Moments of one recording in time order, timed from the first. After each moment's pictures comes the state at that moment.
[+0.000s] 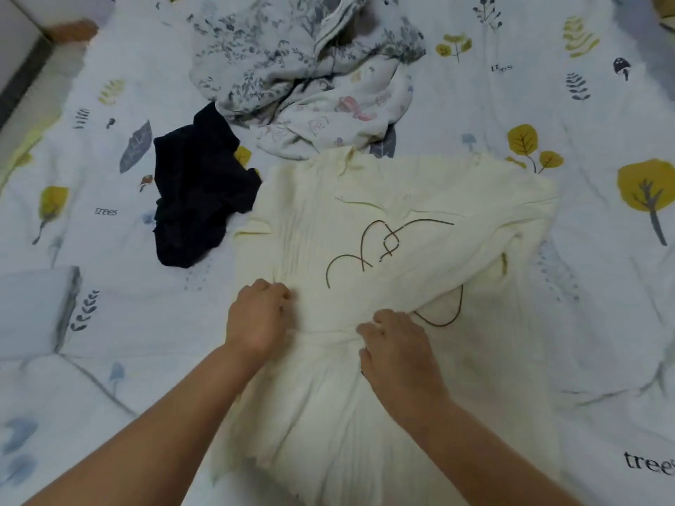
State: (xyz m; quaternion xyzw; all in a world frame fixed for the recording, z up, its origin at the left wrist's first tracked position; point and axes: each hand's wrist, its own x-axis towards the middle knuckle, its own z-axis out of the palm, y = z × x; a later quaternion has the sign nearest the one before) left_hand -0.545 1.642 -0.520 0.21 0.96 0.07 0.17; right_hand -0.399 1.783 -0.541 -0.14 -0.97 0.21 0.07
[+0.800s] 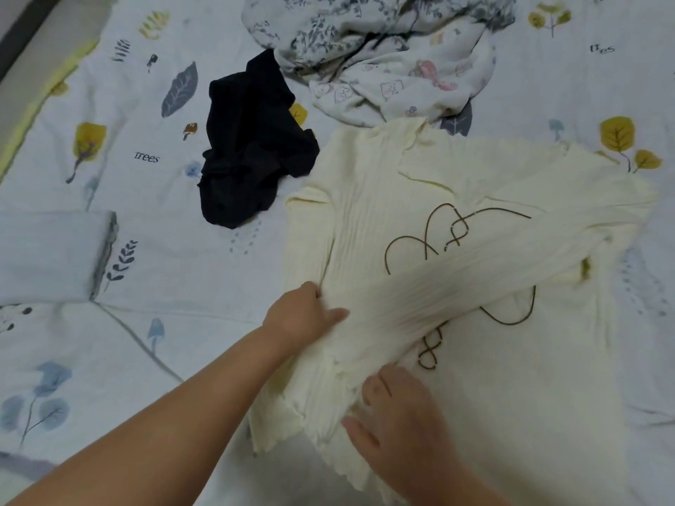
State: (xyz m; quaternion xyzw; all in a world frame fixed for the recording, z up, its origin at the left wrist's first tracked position) left_hand -0.551 1.608 -0.528 0.09 0.91 0.12 0.38; right_hand -0.377 1.695 -0.547 -0.05 -0.97 0.24 0.05
